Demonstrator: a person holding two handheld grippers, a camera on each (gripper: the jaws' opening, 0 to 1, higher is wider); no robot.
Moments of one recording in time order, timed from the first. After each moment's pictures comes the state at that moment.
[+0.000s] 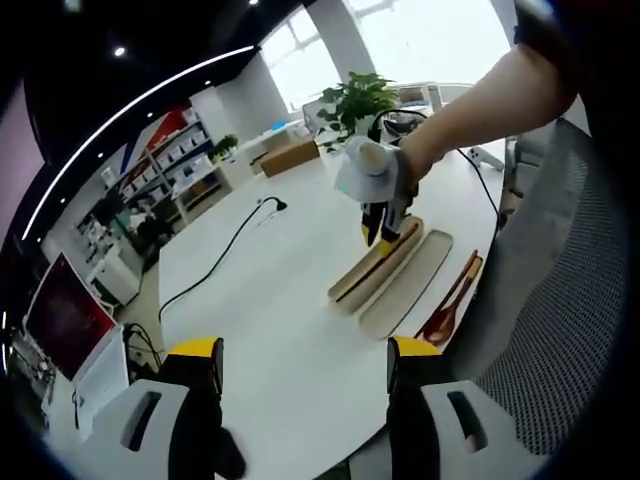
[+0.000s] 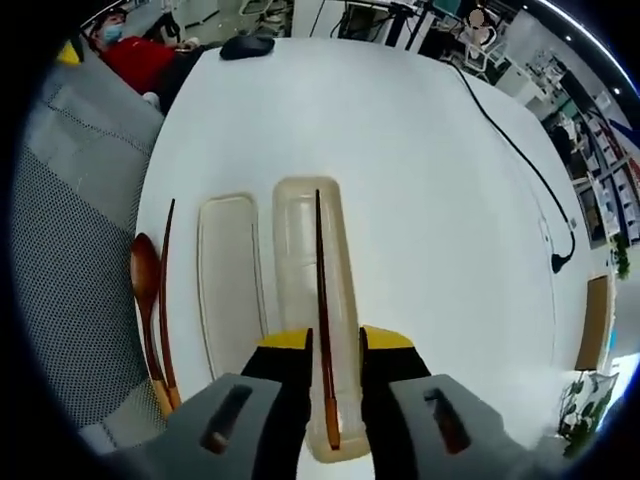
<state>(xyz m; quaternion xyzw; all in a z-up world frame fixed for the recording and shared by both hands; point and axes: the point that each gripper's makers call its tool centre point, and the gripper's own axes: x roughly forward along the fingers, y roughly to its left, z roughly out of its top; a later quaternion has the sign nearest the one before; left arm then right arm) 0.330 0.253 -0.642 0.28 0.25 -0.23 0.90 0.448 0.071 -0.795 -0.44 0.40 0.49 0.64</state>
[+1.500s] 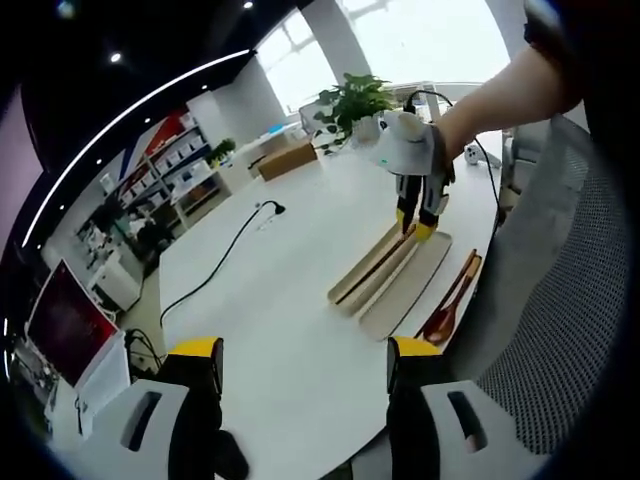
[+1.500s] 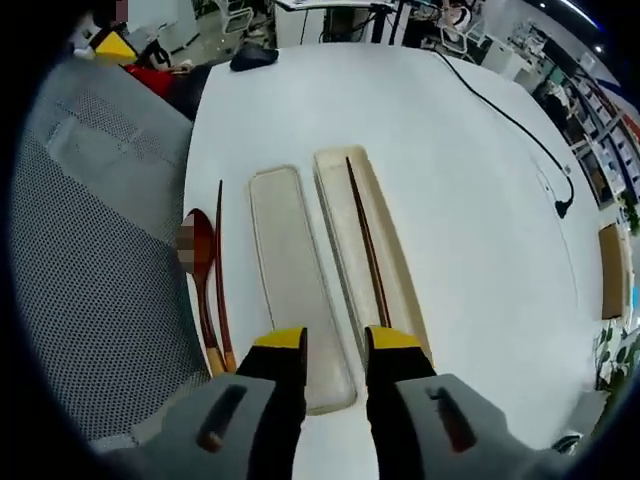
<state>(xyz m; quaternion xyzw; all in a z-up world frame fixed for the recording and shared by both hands) 0.330 0.250 -0.641 0.29 0.24 -0.24 0.90 0.391 0.023 -0.784 -0.37 0.44 0.49 0.65</state>
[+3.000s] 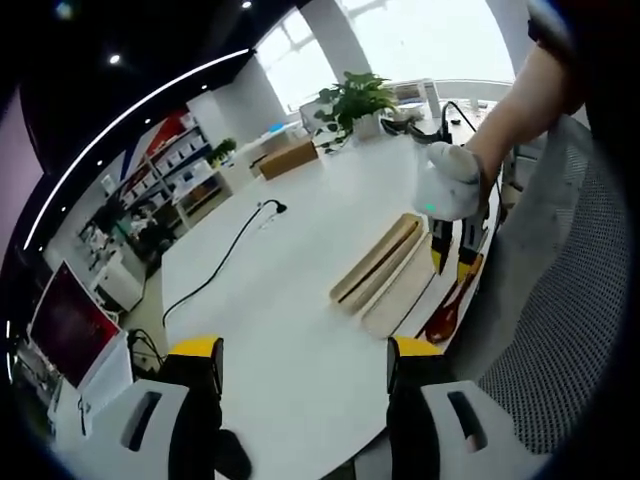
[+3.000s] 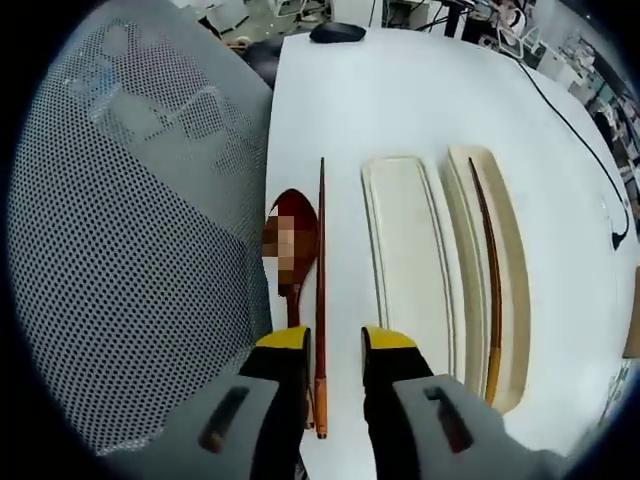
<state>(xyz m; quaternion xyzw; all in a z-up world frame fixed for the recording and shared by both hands) 0.330 0.252 -0.641 0.29 0.24 -0.23 0.90 0.312 0.058 -0.816 -0.38 0.46 0.56 0.58</state>
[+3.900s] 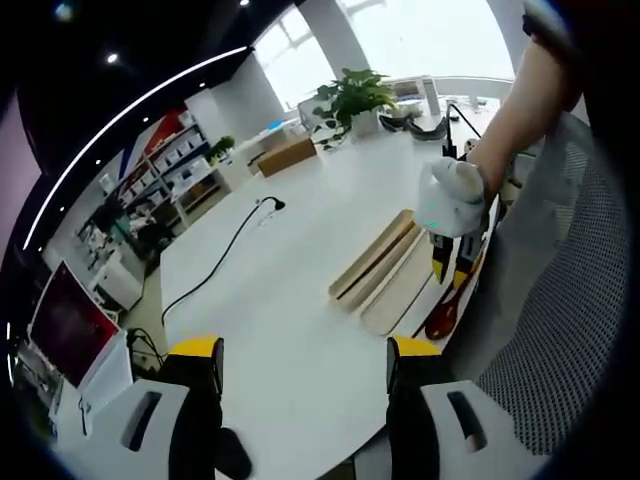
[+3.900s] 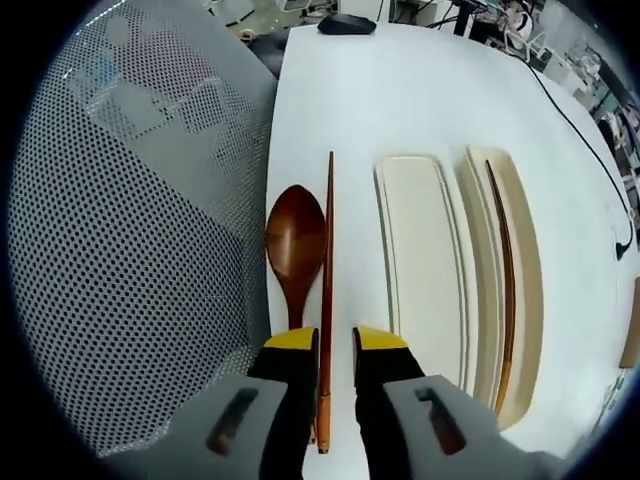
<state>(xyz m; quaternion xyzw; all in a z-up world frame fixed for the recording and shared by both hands) 0.329 0.251 -0.643 0.30 0.25 -0.24 0.89 0.308 0.065 -0.831 -0.40 0.45 0.56 0.57</state>
